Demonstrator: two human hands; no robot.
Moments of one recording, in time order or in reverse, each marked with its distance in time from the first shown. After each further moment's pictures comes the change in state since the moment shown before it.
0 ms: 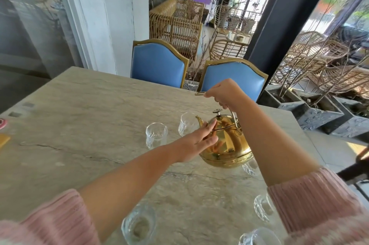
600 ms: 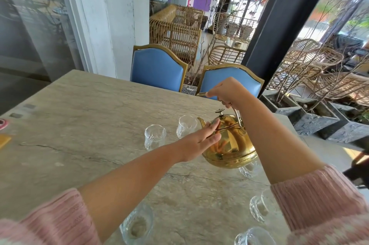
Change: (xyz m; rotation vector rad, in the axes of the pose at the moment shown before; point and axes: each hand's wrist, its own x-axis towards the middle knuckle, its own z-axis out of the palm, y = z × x) left_hand -0.003 0.024 0.003 -0.022 0.014 0.001; right_hand -0.007 -0.006 -0.022 -0.127 -0.047 -0.010
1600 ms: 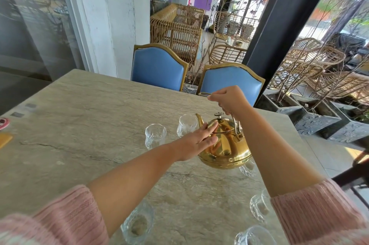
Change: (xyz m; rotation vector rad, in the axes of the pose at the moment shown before) left_hand 0.012 -0.023 0.001 0.133 -0.004 0.011; right_hand -0.004 0.027 0.022 0.297 0.154 -0.073
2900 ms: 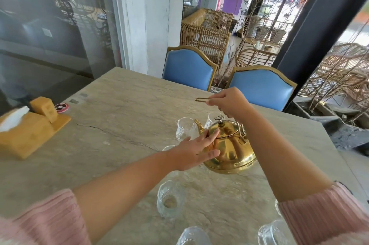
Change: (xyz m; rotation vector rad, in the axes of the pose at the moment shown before) left_hand -0.104 -0.017 -0.006 0.234 0.022 -0.081; right_hand -0.059 -0.052 0.054 -0.044 -0.162 -0.178
